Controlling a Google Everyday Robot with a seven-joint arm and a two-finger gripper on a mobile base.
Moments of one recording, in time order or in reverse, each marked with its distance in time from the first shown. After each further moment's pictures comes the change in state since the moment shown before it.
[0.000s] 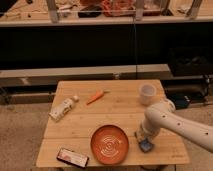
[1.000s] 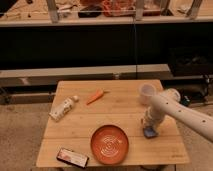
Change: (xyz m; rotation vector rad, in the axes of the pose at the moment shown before) arm 0.073 0.033 -0.004 -0.004 0.044 0.197
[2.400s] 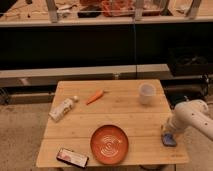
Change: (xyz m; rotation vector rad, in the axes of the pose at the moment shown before) arm -0.022 0.116 -0.004 -0.023 0.050 0.265
